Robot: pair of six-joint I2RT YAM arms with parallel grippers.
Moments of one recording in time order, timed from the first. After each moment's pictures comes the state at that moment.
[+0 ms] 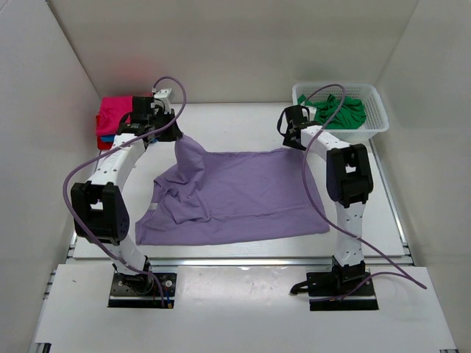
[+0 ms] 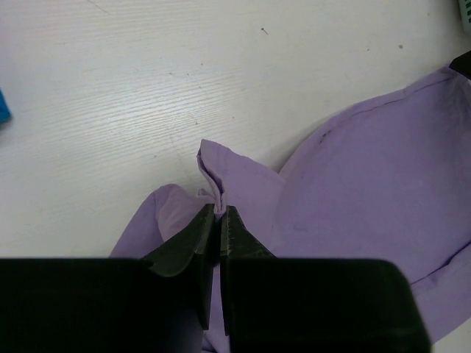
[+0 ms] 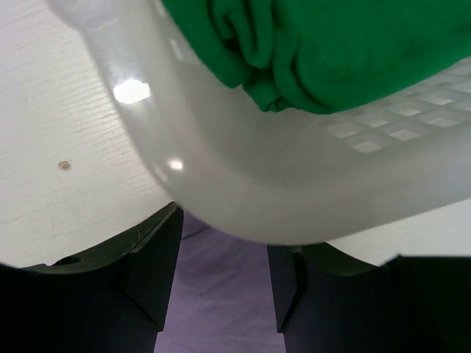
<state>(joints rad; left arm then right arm) -0.10 1.68 1.43 -0.41 0.31 -0.10 0.25 2.17 1.66 -0.43 0.39 0.46</state>
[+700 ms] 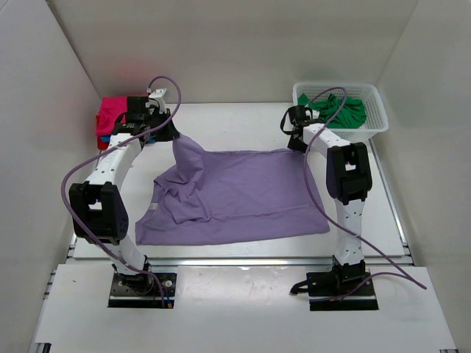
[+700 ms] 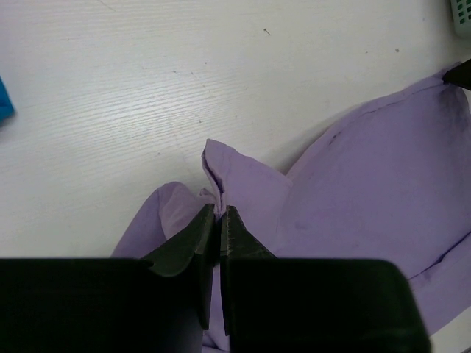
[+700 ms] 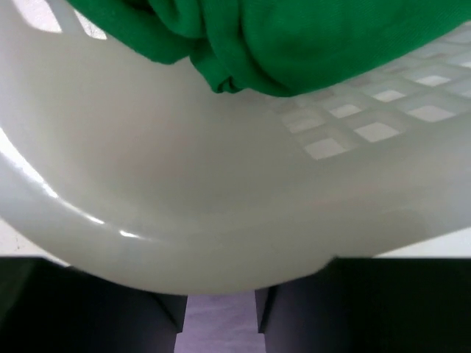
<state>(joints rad) -0.06 1.68 1.43 -0.42 0.35 -0.10 0.21 2.23 1.72 -0.52 0.35 0.50</state>
